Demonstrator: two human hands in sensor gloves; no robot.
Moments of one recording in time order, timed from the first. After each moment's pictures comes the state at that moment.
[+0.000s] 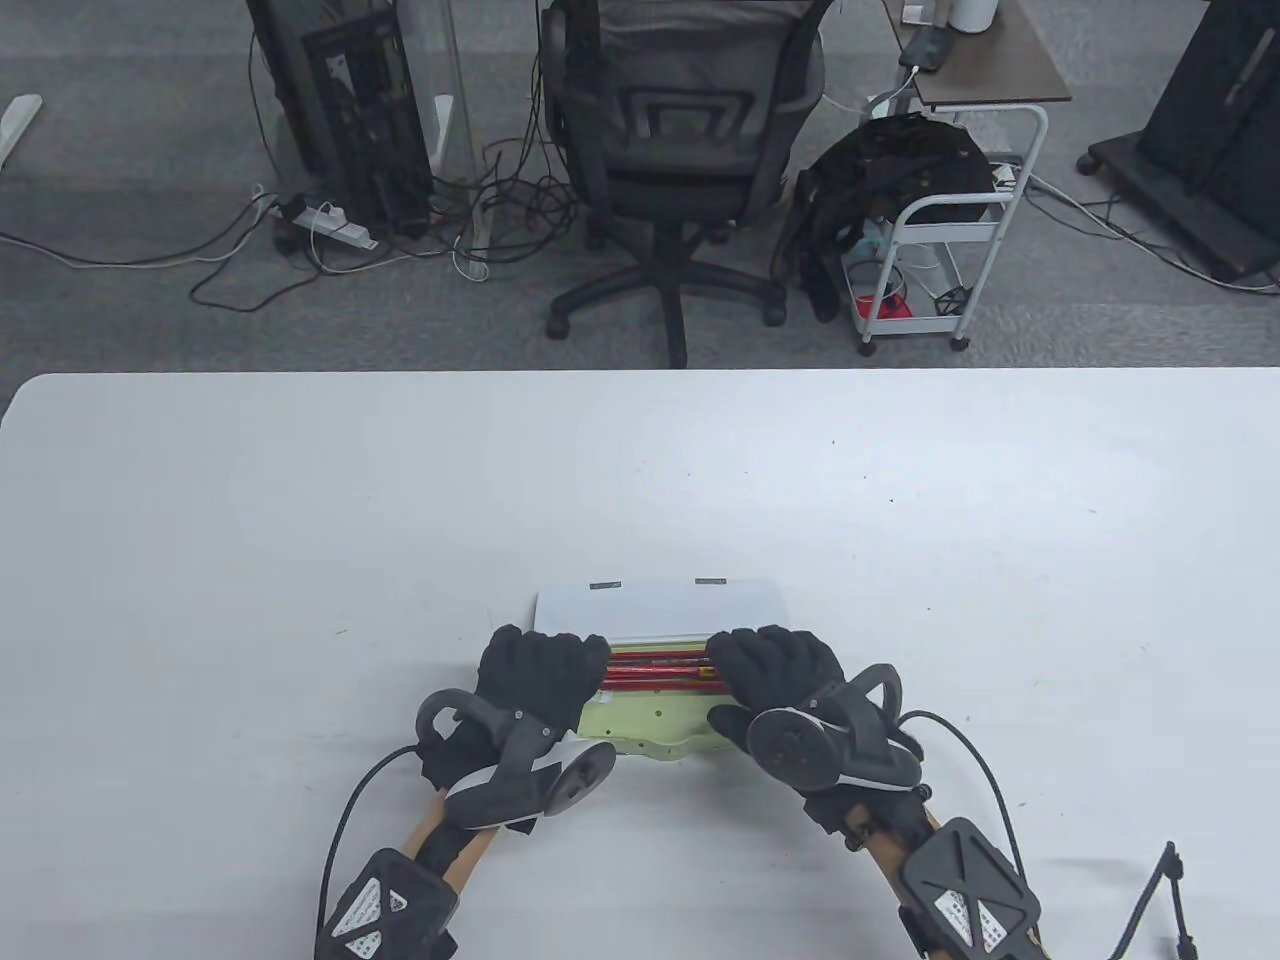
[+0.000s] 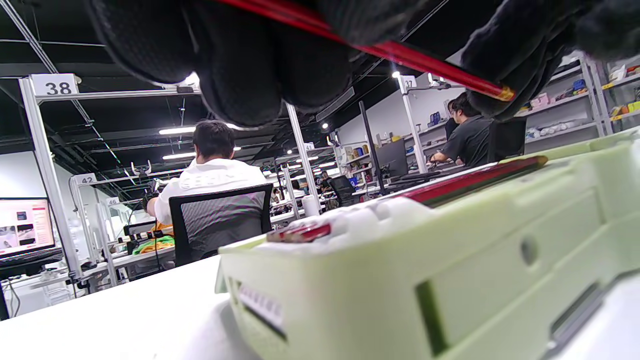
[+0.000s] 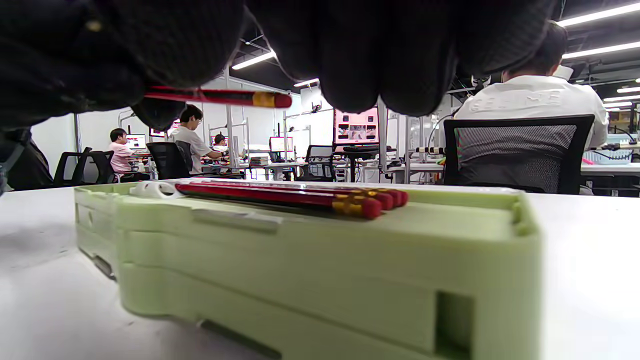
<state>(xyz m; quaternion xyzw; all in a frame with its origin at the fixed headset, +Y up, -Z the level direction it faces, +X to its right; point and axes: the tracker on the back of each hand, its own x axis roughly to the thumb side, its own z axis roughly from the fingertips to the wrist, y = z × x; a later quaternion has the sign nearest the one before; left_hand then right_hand) -0.111 -0.698 -0.273 0.18 -0.24 -0.10 0.95 0.113 -0.694 -0.292 0.32 -0.12 0.94 0.06</state>
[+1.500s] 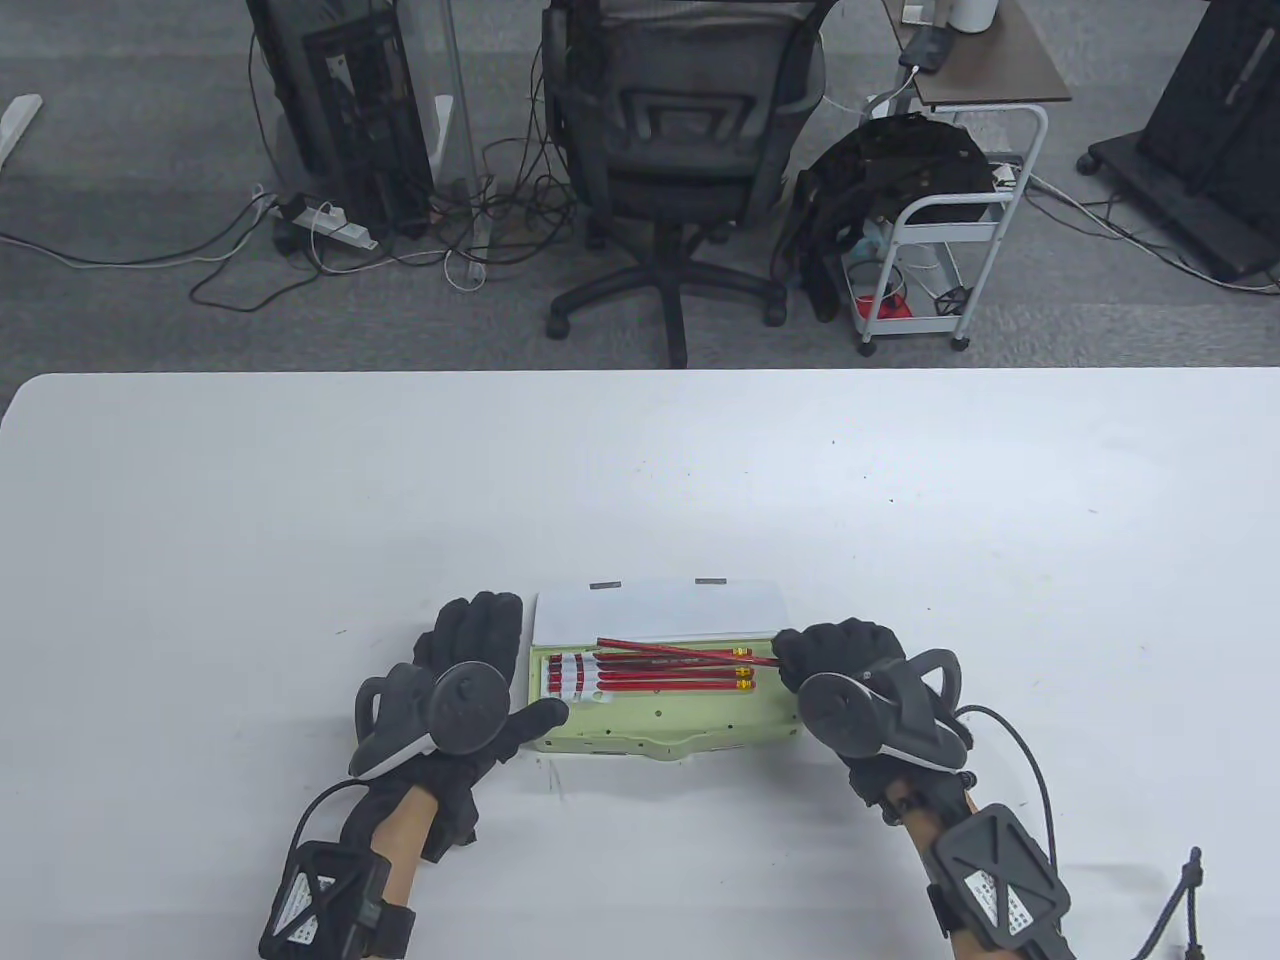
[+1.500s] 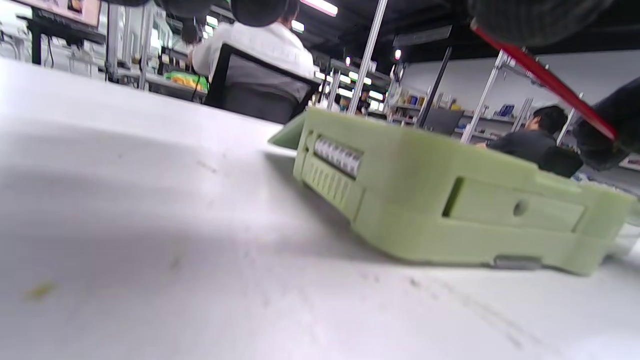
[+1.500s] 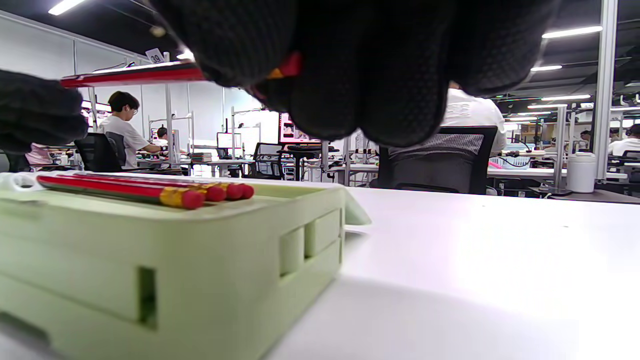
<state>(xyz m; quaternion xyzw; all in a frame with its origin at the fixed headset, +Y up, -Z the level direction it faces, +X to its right) -0.187 -0.720 -0.303 -0.04 -0.18 0.11 0.98 0.161 -0.689 -0.313 0.23 -0.12 0.96 0.04</state>
